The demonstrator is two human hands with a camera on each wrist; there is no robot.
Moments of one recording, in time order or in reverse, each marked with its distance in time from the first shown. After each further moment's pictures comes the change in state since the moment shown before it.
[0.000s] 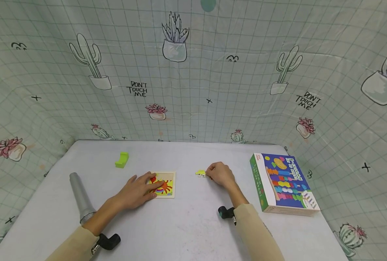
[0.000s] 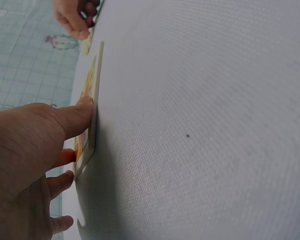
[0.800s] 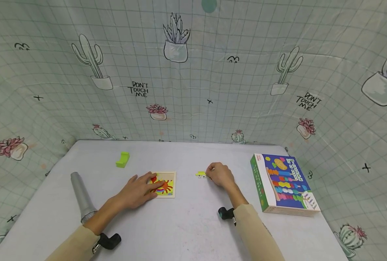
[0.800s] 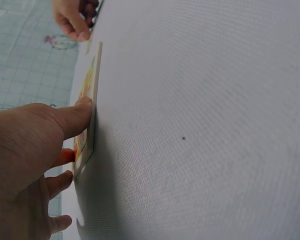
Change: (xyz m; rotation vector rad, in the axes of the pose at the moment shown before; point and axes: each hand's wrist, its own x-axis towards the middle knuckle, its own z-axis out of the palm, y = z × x) left_hand -0.001 0.001 -0.001 0.003 0.005 0.005; right_hand 0.000 -0.002 0.004 -0.040 -0.003 -0.014
